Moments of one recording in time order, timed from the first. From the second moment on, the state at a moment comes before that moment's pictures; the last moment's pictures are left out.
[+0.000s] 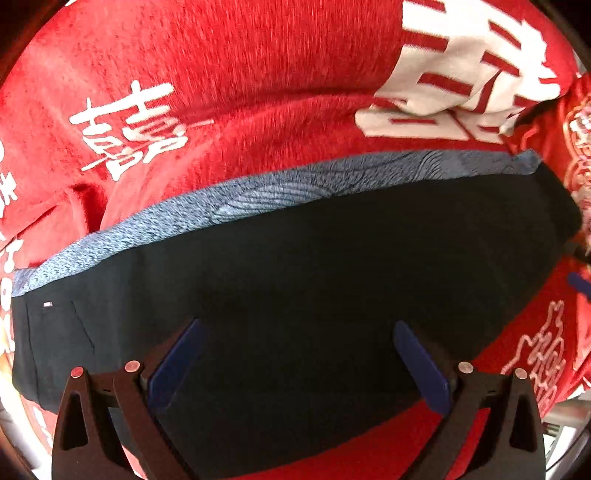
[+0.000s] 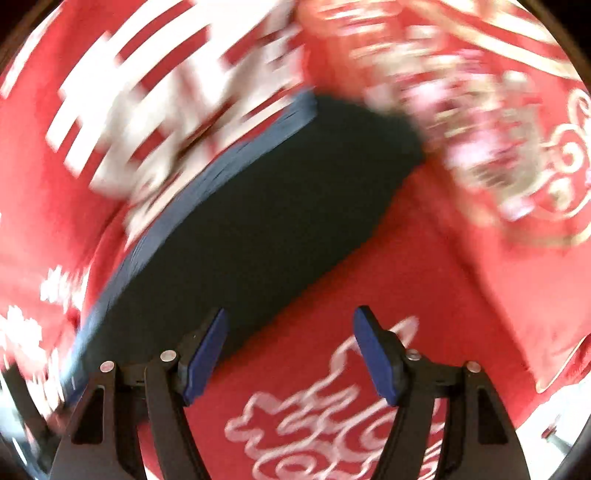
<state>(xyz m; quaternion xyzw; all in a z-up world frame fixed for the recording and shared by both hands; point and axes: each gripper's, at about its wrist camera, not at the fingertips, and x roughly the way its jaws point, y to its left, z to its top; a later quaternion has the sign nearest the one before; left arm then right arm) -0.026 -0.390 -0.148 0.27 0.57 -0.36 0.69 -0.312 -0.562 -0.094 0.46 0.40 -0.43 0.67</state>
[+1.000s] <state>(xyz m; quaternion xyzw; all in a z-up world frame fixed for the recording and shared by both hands) -0.034 -0.392 -0.166 0.27 0.58 -0.33 0.69 -0.292 -0.490 -0.112 0.45 0.48 -0.30 0.69</state>
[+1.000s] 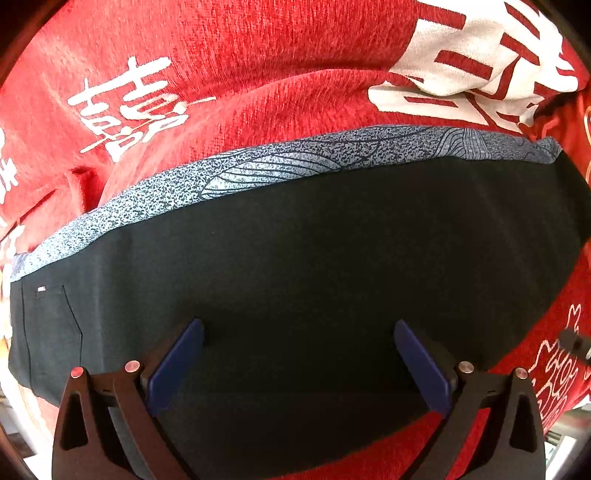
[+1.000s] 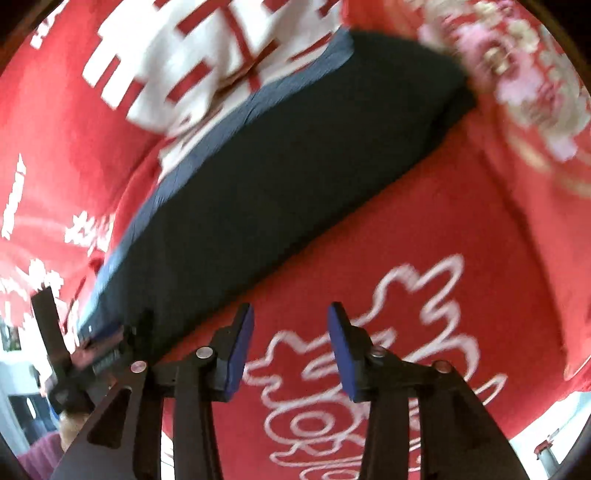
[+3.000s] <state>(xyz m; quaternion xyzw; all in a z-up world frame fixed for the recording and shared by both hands) -0.093 -0.490 -0.139 0.20 0.62 -0.40 0.64 -0.351 -0.568 -0.107 0.54 0.36 -0.29 0.70</state>
